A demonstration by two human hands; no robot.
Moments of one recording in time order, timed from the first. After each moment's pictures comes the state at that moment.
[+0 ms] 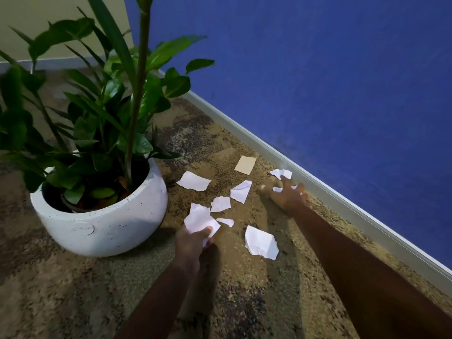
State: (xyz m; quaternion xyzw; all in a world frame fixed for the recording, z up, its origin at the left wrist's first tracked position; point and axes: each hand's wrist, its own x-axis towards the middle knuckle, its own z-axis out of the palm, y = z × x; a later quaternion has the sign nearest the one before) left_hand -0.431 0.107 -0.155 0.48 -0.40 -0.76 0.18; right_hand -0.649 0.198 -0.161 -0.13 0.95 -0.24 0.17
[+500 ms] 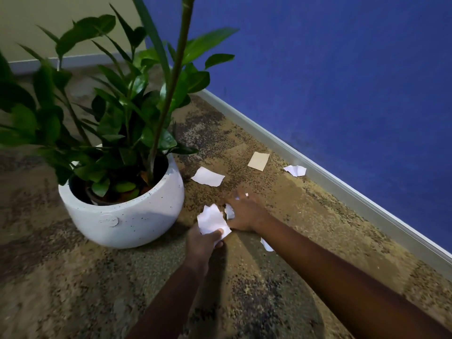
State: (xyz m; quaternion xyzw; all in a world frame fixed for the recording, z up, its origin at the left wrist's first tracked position) left_hand -0.415 0.104 -0.155 0.47 -0.39 -0.77 0.17; right_hand -0.545 0.137 -0.153 -0.48 0.86 -0.01 0.19
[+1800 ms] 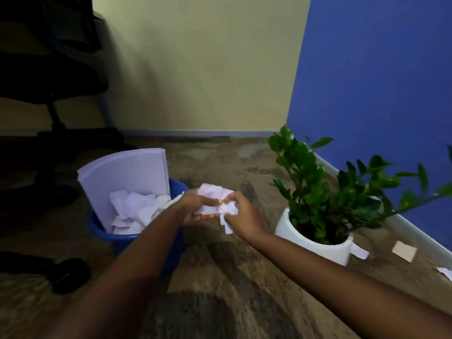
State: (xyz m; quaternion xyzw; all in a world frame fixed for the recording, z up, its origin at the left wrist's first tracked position) left_hand -0.072 -0.090 0.046 0.46 -0.52 -0.66 0.29; right_hand -0.185 -0.014 0.029 -0.55 0.68 -0.42 0.24
